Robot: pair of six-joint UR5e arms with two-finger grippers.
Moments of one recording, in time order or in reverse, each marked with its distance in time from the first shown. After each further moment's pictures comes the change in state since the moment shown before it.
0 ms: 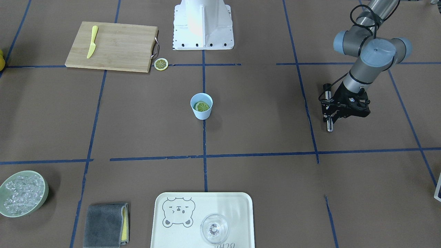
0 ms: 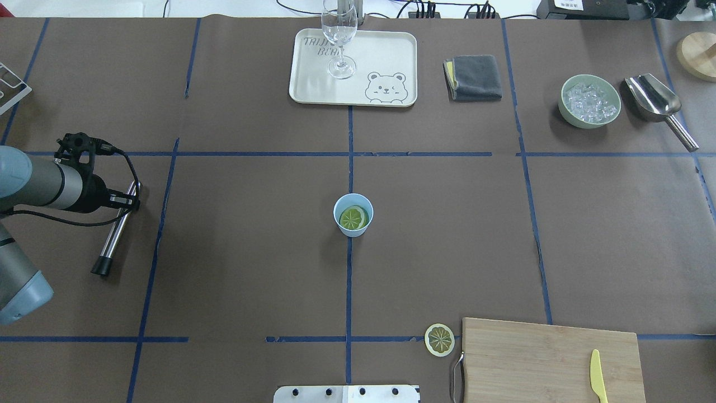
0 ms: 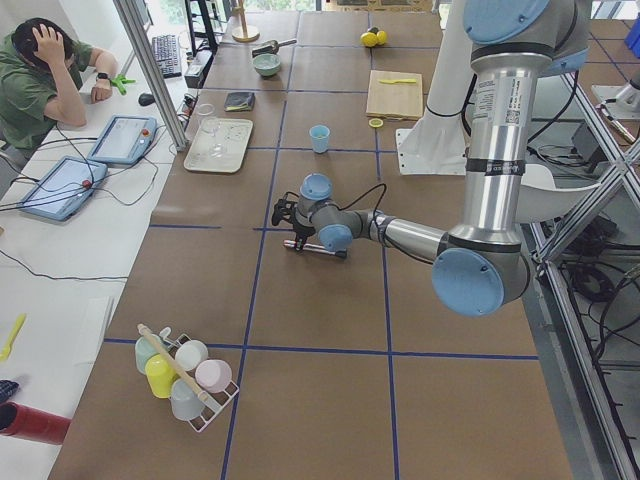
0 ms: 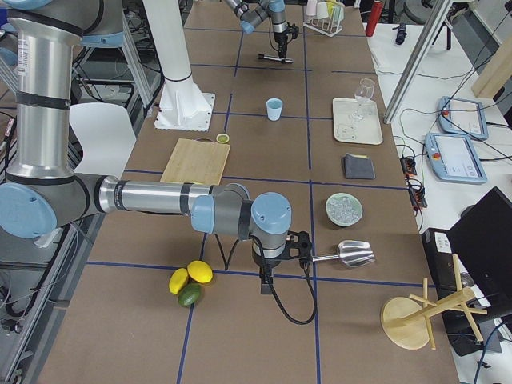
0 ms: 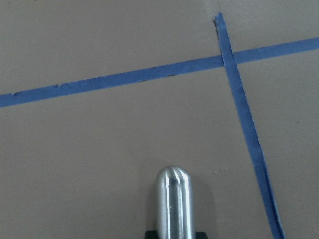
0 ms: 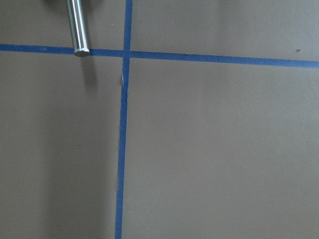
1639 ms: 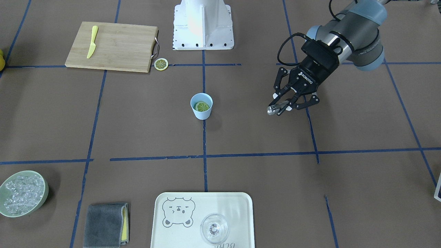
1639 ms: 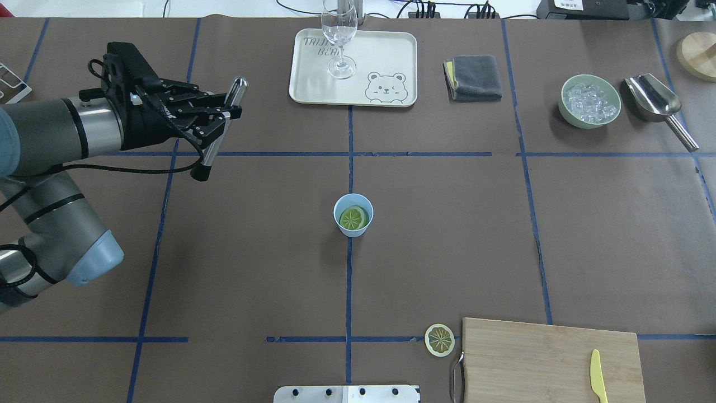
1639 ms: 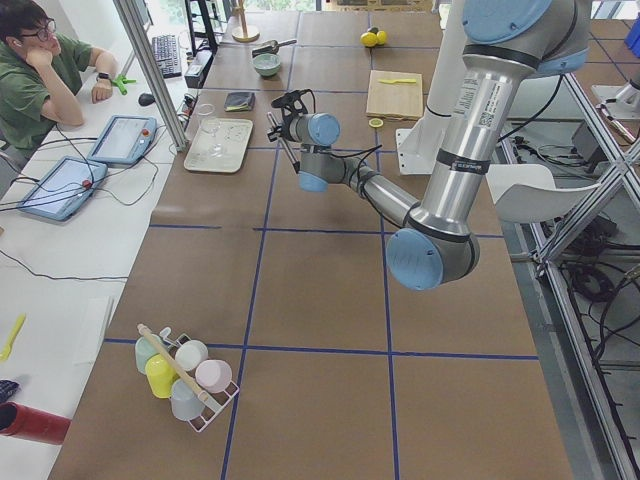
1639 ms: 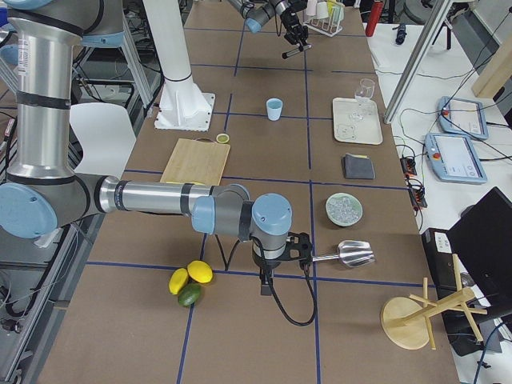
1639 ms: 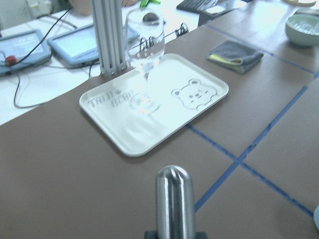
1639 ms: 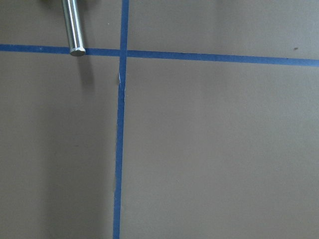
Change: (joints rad) left arm 0.012 -0.277 -0.055 -0.606 0.172 0.359; right arm 0.002 0.002 -0.007 0.000 -0.003 0.003
